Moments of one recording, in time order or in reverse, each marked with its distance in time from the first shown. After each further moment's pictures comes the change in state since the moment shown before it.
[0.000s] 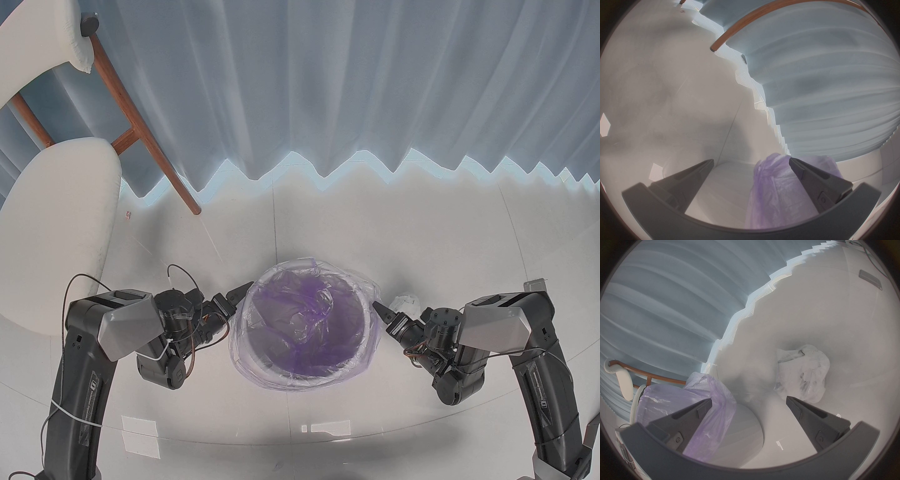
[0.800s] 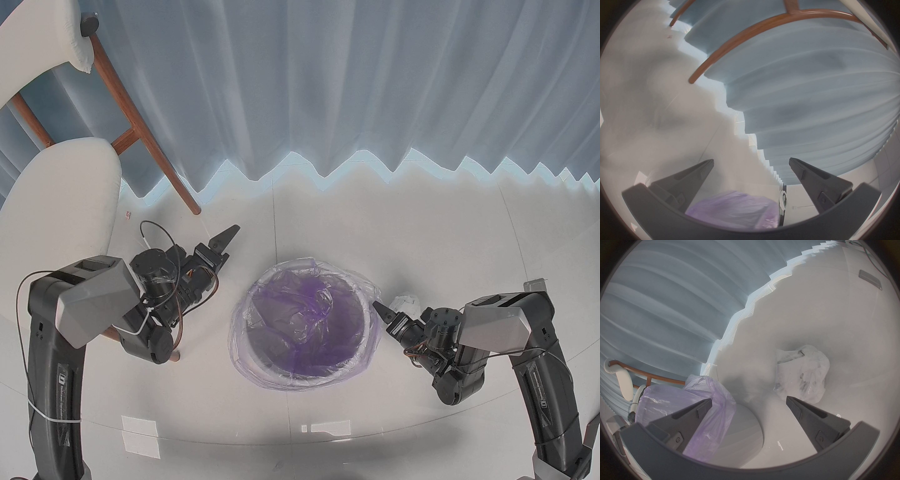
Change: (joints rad) left arm -0.011 -0.241 0.044 -0.001 0.129 -0.104; right arm -0.001 0.001 -0.002 0.000 -0.001 0.000
